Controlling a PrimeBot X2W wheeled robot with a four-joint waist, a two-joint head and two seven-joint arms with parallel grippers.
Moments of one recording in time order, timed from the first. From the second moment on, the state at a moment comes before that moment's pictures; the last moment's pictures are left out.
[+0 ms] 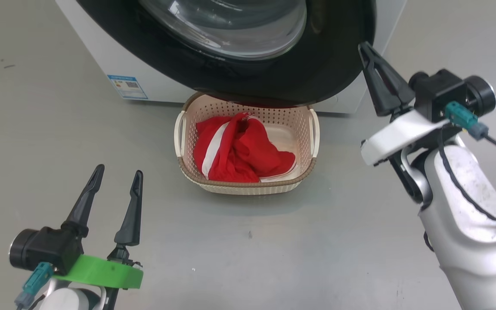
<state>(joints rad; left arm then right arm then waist) -0.06 0.15 -0.20 -0.01 -0.37 -0.08 -0.24 -0.53 -0.15 0.31 0.19 0.20 0.08 -0.07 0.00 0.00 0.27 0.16</state>
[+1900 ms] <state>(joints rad) -0.23 0.08 -0.21 0.03 -0.37 -0.11 -0.25 -1.11 -0.20 0.20 0.64 0.29 0.08 -0.09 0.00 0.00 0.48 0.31</state>
